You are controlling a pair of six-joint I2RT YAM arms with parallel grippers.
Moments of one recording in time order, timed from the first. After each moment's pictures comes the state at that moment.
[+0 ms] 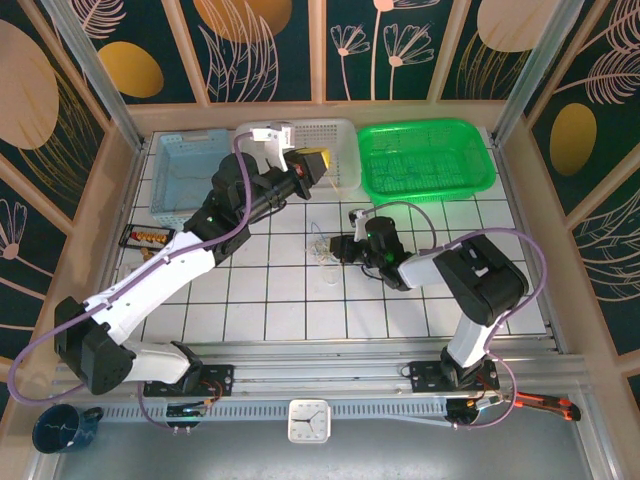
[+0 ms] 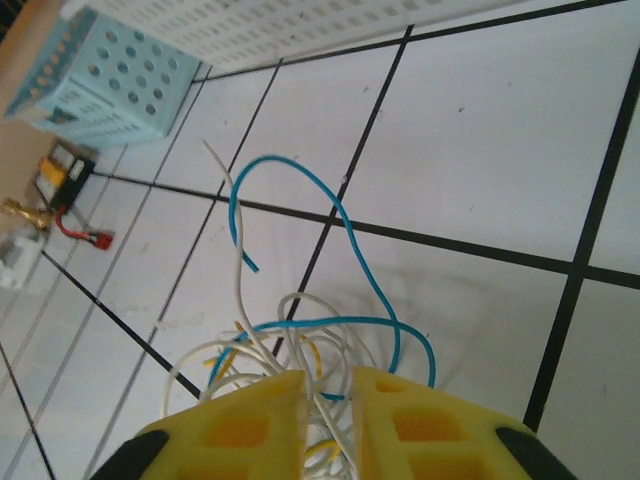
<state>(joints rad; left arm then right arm) -0.69 1.34 1.21 0.15 0.14 -0.52 0.60 1.73 0.61 0.63 -0.30 0.55</state>
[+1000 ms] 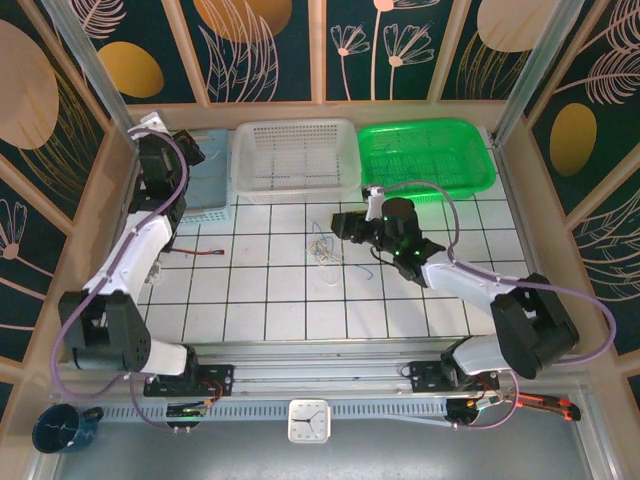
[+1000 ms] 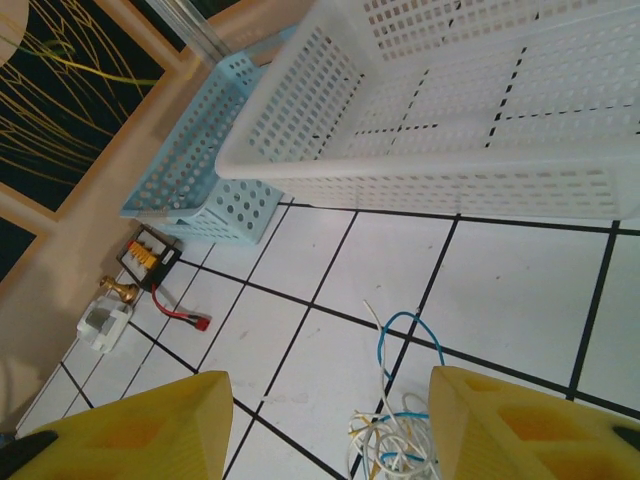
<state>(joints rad) -0.04 1.45 1.13 0.11 -0.16 -0.48 0.59 1.35 0.68 0.33 -0.25 0.52</state>
